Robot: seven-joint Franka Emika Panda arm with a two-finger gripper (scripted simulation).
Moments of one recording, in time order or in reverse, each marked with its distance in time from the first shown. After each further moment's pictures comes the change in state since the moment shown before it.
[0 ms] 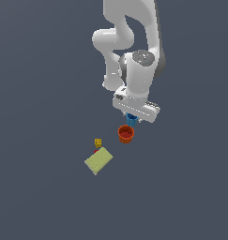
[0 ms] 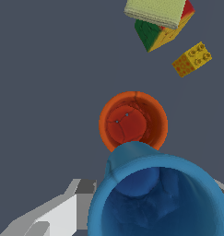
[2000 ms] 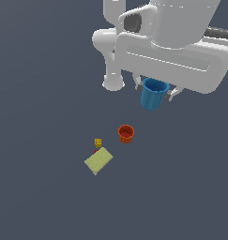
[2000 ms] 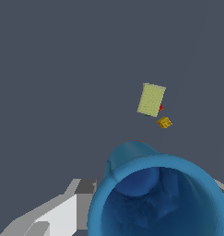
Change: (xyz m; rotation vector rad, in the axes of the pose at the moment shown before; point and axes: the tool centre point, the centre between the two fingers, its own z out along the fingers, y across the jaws) arm 0.115 -0.075 -0.266 -0.002 0.000 0.002
